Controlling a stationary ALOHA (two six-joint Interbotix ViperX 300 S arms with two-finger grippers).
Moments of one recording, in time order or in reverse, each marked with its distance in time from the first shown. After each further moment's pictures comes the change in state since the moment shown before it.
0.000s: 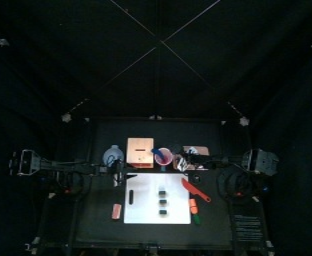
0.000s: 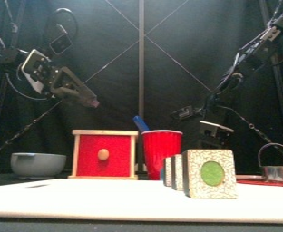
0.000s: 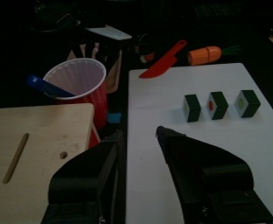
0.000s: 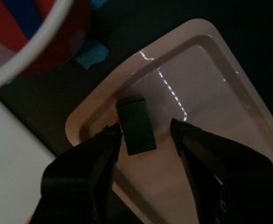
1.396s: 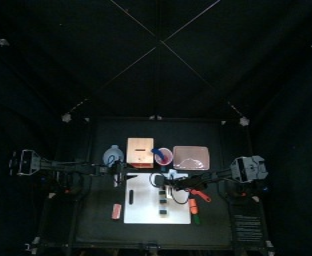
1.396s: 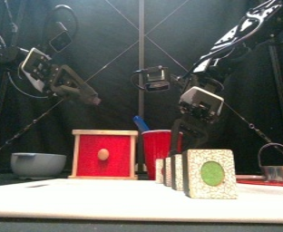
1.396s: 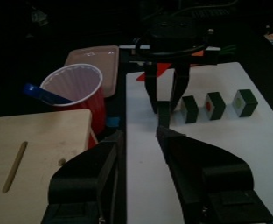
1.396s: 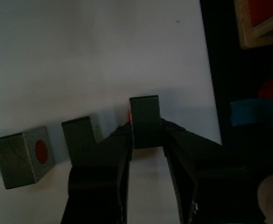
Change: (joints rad) left arm -0.003 0.000 -0.009 0.031 0.002 0.002; right arm 0.425 0.144 -0.181 -0.071 -0.101 -0.003
